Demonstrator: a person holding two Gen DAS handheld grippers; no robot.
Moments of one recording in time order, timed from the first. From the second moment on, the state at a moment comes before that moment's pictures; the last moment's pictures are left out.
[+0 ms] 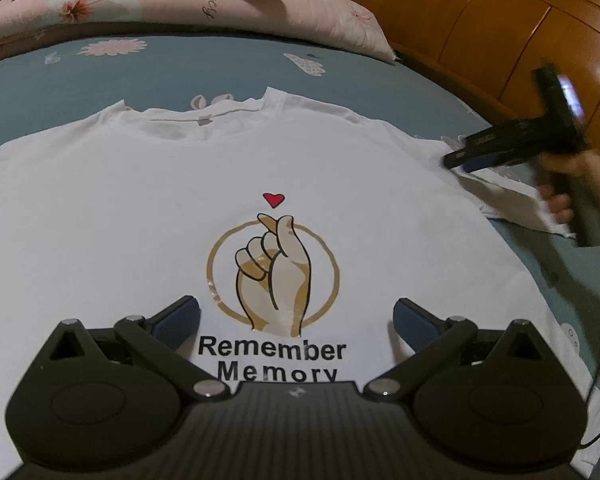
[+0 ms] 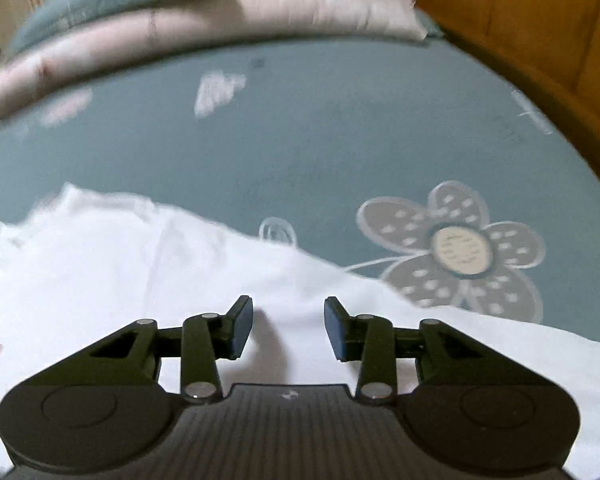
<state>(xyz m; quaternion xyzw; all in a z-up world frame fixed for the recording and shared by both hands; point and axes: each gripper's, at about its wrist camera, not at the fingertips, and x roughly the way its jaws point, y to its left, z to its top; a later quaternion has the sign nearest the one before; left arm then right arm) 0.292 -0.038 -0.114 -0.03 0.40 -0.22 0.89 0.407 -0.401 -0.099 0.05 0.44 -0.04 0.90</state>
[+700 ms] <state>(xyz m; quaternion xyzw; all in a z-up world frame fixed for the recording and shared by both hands) 0.295 -0.033 -0.114 -0.04 0.41 -0.22 0.88 0.443 -0.338 -0.102 0.03 0.44 0.02 0.90</state>
